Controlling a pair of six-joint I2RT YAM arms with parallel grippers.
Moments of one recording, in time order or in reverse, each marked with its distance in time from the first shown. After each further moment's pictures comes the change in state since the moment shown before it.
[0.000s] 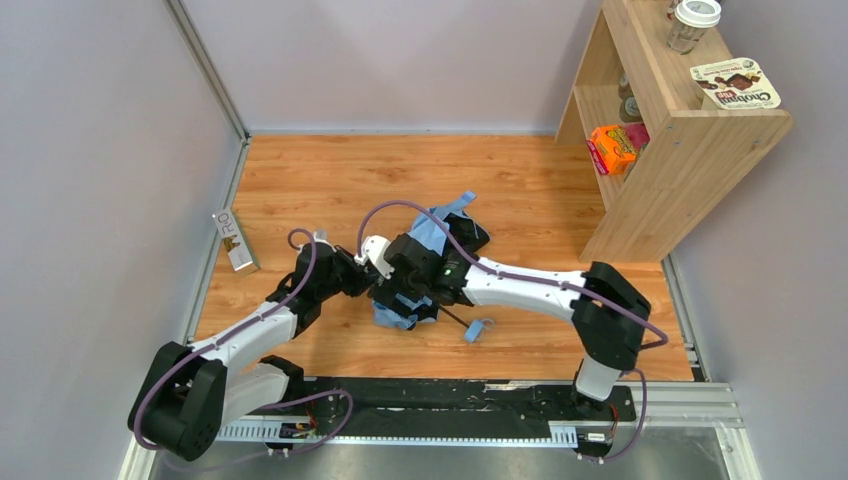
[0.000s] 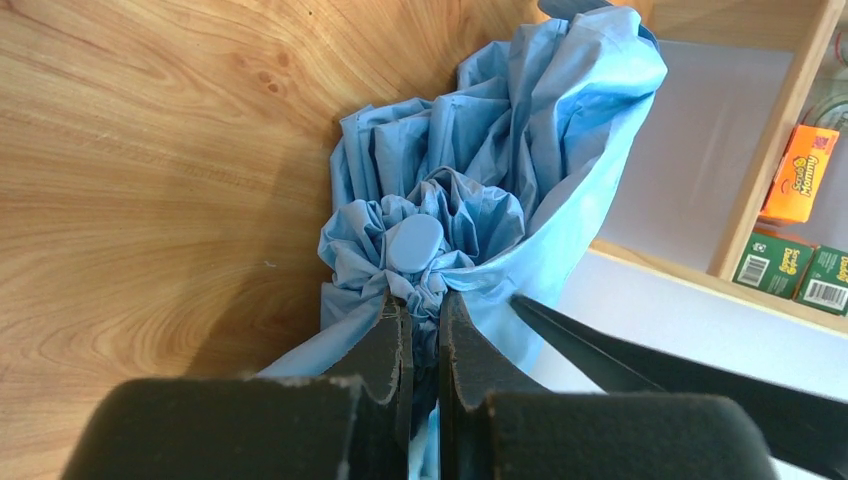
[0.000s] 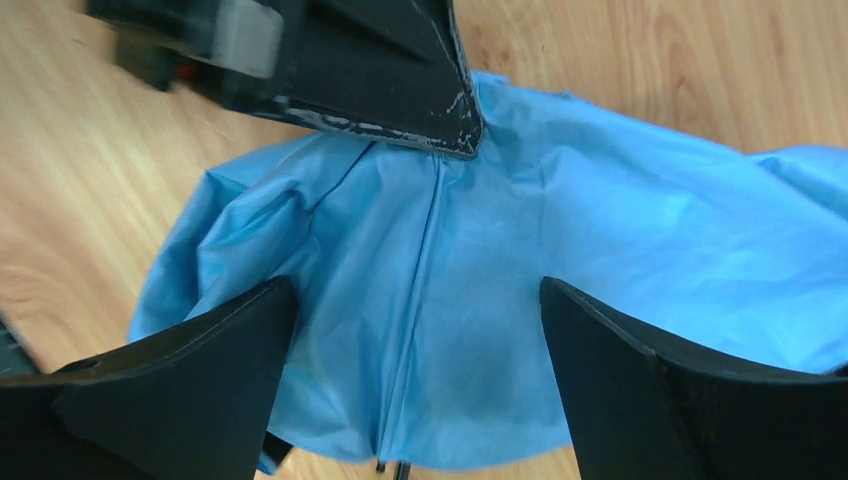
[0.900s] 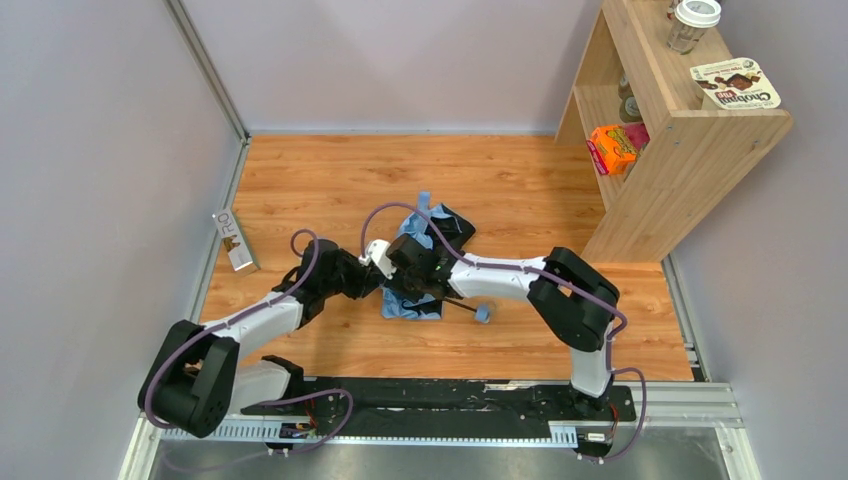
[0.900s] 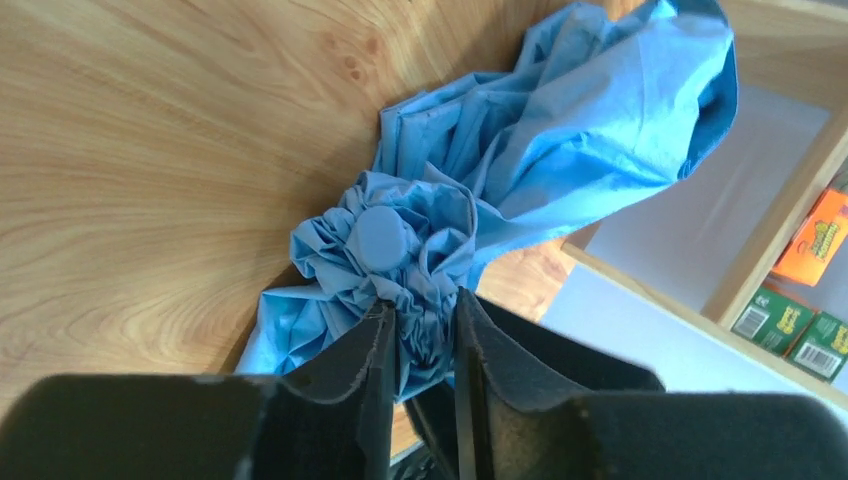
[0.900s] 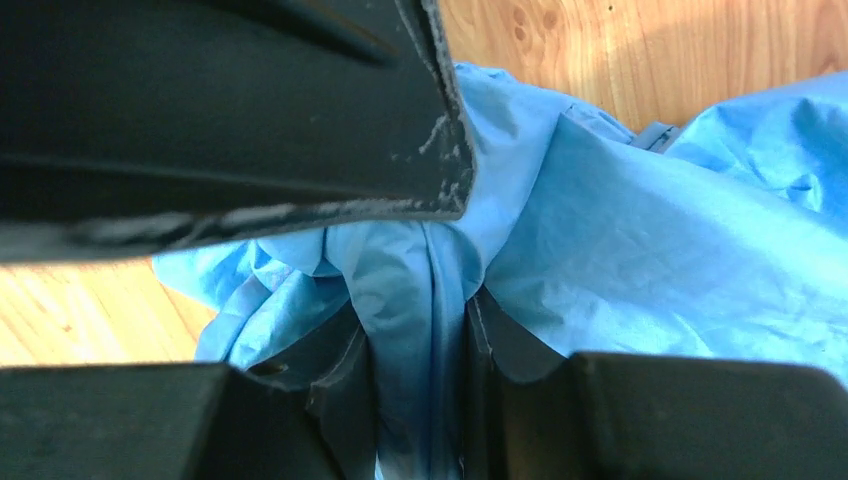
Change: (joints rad) left arm 0.009 0.102 0.032 -0.071 0.015 -0.117; right arm -0.067 0.224 -0.031 0.142 -0.064 -0.038
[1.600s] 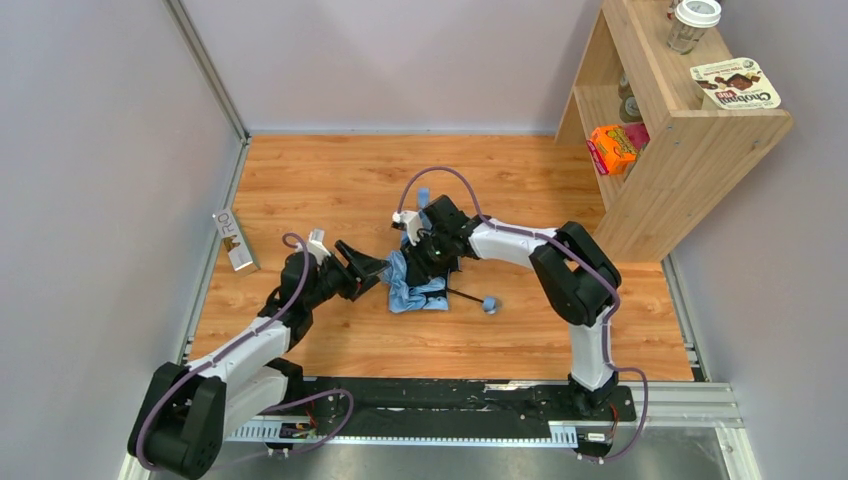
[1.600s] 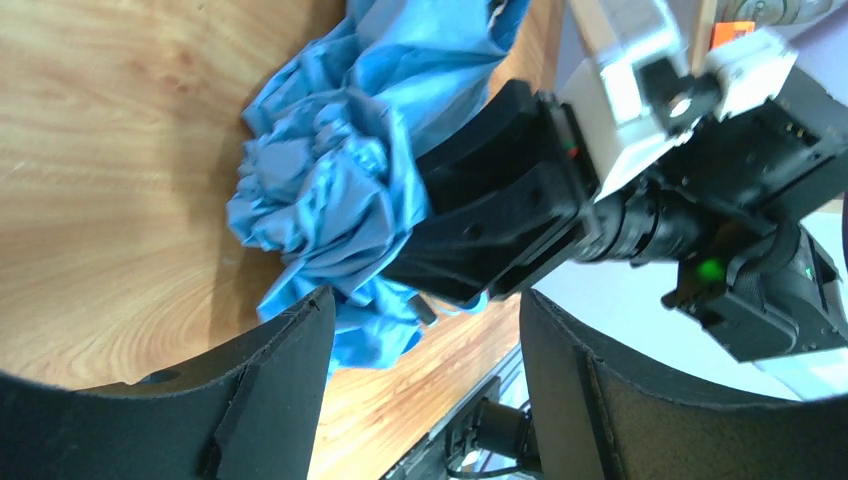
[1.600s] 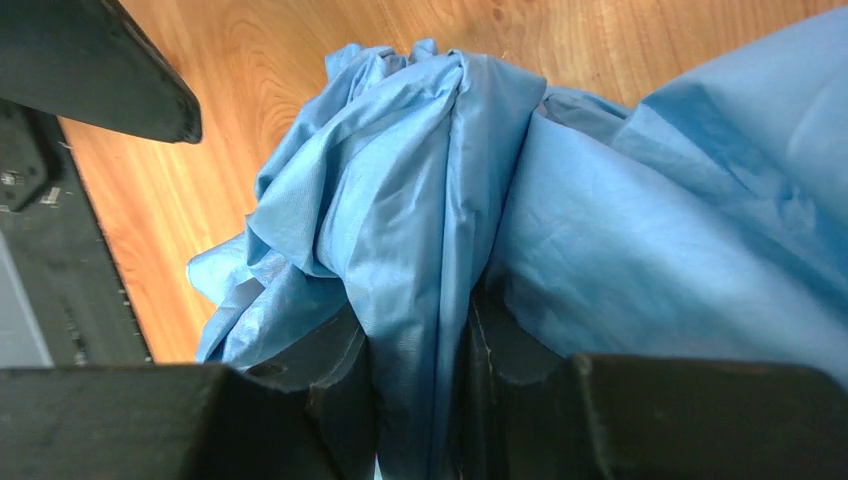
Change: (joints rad) left arm 0.072 -0.196 -0.129 0.250 0.175 0.227; right arm -0.284 0.068 0.064 -0.061 -0.600 0.113
